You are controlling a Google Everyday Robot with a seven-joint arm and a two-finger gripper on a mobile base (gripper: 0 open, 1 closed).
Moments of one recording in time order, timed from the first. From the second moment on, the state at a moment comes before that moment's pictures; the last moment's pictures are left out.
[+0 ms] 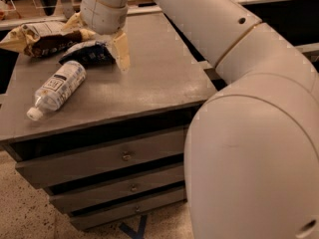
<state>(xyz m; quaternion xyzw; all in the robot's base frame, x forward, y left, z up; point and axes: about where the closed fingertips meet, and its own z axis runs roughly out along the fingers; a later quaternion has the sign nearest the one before) 0.624 0.148 0.932 -0.96 0.20 0.01 0.21</state>
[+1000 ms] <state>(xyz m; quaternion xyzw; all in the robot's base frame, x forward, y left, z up) 0.659 0.225 0.896 -0.98 0.12 0.03 0.18</state>
